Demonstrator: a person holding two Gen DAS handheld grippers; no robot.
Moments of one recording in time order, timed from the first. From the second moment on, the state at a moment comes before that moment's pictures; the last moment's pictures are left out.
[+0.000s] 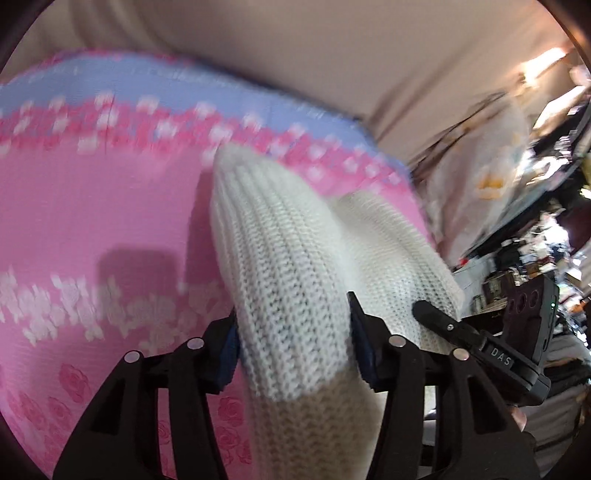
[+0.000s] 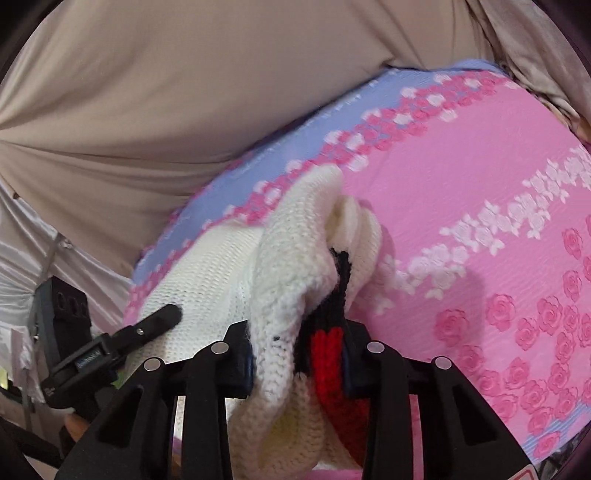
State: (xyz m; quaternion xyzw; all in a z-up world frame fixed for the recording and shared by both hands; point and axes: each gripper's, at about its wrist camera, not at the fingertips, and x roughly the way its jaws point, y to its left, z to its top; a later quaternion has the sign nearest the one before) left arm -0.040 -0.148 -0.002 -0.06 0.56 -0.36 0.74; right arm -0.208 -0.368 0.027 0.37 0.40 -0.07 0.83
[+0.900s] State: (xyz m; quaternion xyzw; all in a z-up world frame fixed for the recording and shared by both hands) left arm -0.029 -0.150 0.183 -0.05 0.45 -0.49 0.75; right arm -0.204 -0.355 0.160 0.35 0.30 -0.08 0.89
